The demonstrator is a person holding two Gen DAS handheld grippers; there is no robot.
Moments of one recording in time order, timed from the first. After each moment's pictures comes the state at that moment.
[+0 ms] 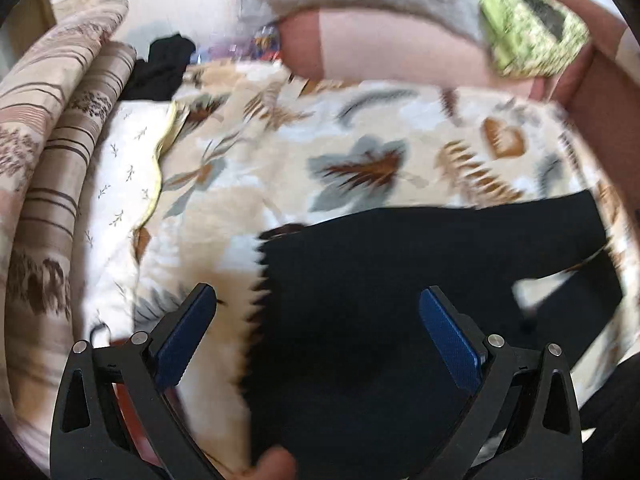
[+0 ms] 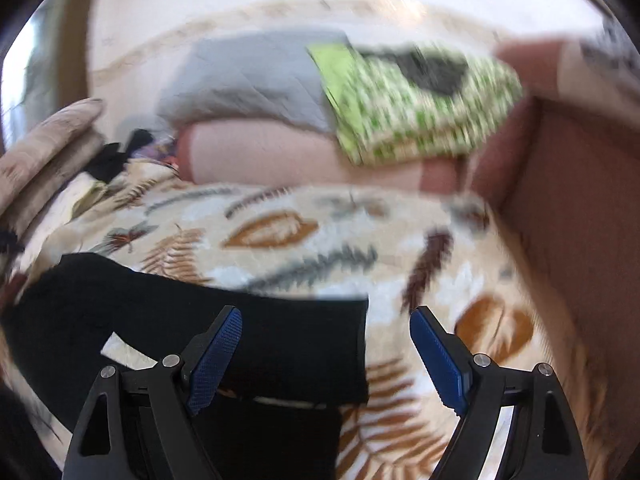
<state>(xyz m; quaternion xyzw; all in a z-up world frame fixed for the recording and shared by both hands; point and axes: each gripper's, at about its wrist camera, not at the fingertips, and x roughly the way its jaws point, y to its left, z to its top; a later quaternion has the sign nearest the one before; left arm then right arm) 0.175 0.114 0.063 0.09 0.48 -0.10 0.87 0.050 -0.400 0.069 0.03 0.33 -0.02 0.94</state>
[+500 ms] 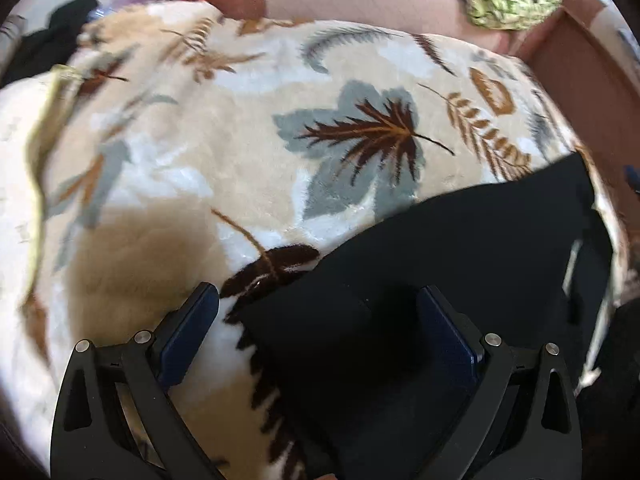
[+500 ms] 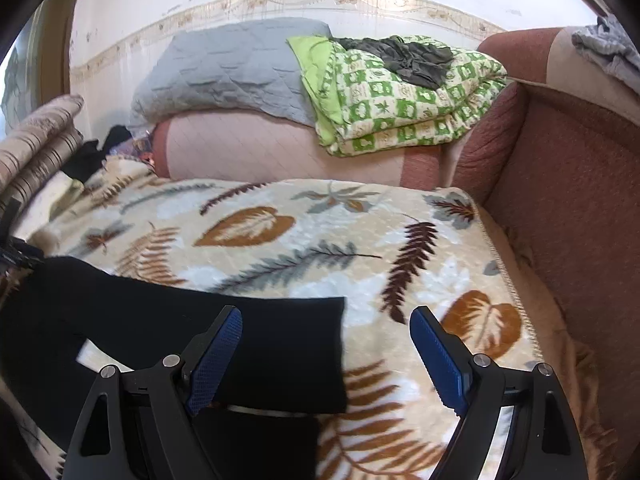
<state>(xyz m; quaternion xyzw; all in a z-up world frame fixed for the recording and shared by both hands) 0.280 0.133 -0.020 0.08 0.54 -0.27 0.79 0.061 -0.410 0.064 0.01 0.33 -0.05 0.94</state>
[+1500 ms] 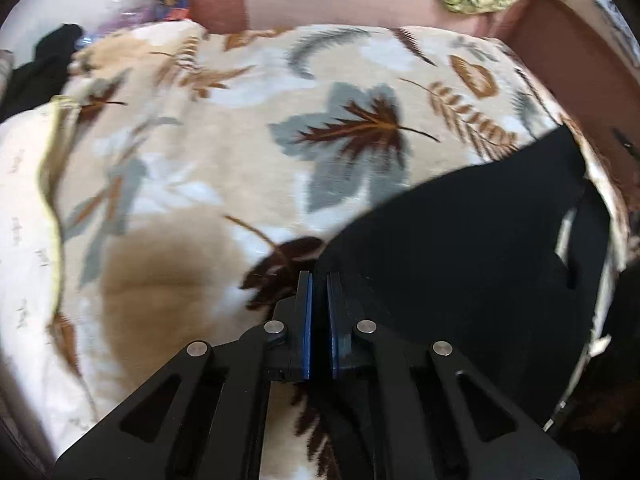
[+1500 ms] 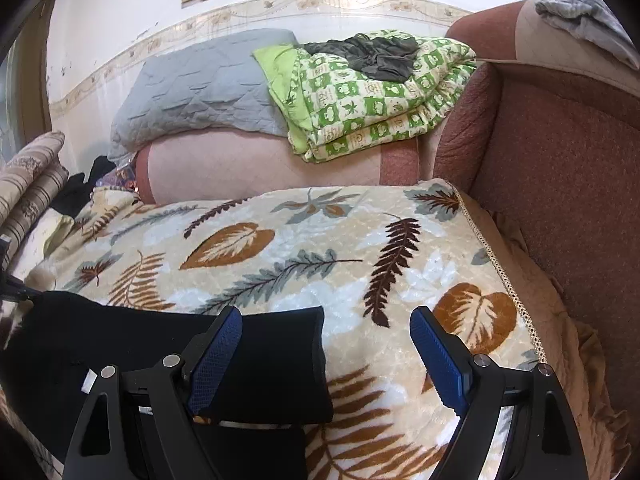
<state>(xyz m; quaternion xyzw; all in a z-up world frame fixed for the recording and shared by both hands) 0.266 0.136 -0.002 0.13 0.52 -0.27 0.80 0.061 -0.440 0.067 0.07 0.31 -0.06 0.94</state>
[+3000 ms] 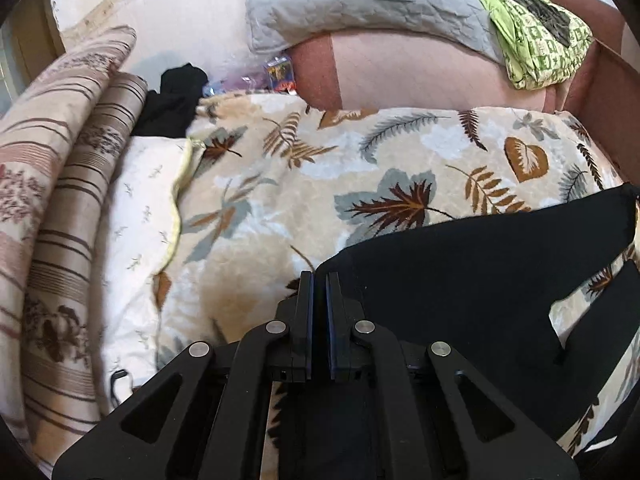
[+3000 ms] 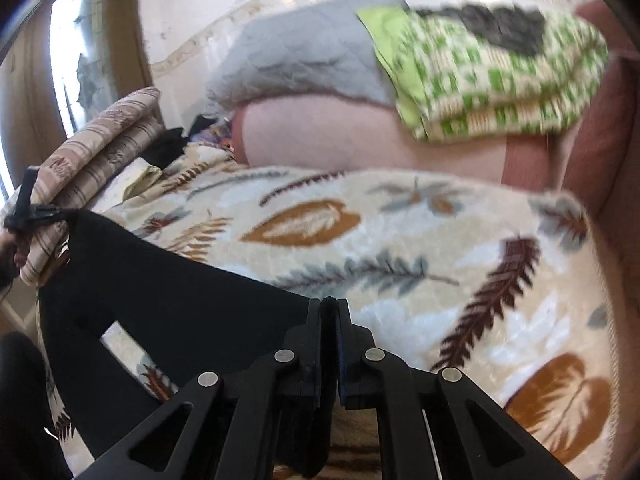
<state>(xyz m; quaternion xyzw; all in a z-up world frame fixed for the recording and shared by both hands) 0.185 0.118 0.076 0.12 0.41 -0.08 0.90 0.137 -0.465 0.023 0.03 0.33 0.18 0.93</state>
